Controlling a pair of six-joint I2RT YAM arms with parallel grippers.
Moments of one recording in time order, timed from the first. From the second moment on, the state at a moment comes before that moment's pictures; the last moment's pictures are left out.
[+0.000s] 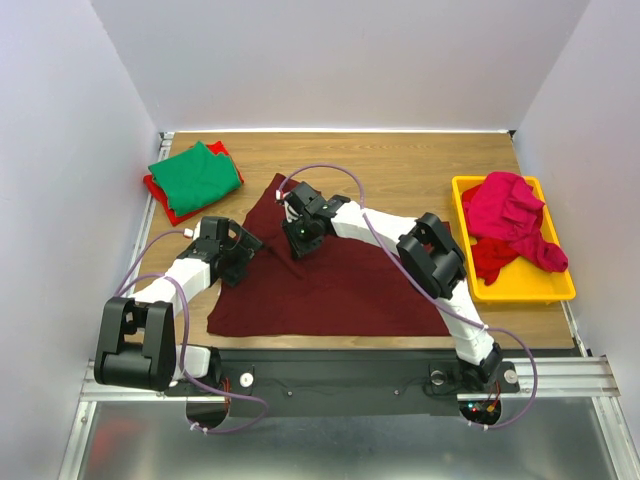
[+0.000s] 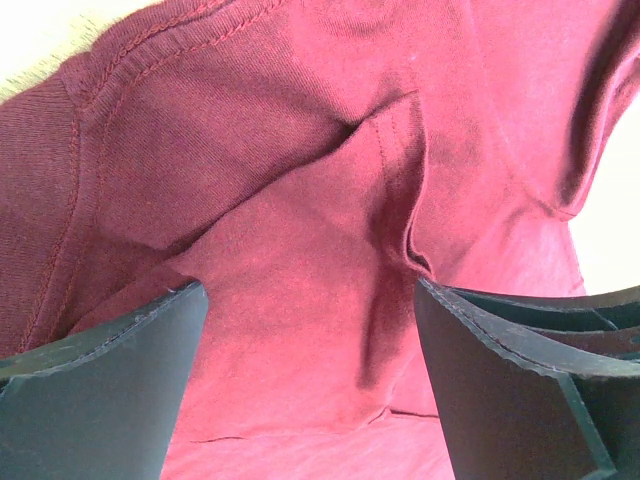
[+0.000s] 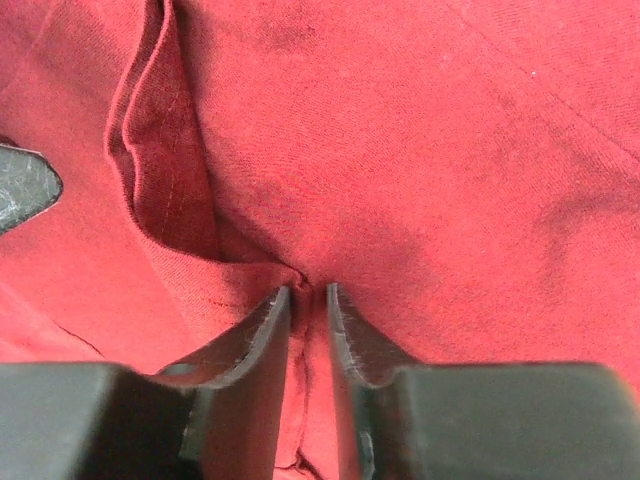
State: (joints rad) left arm -0.14 1.30 0.57 -0.18 0.06 -1.03; right arm 0.83 2.26 1.80 -0.56 -0.19 0.28
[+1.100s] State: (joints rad) left arm -0.14 1.29 0.56 -0.17 0.07 -1.05; right arm 0.83 2.20 1.71 -0.52 0.02 0.28
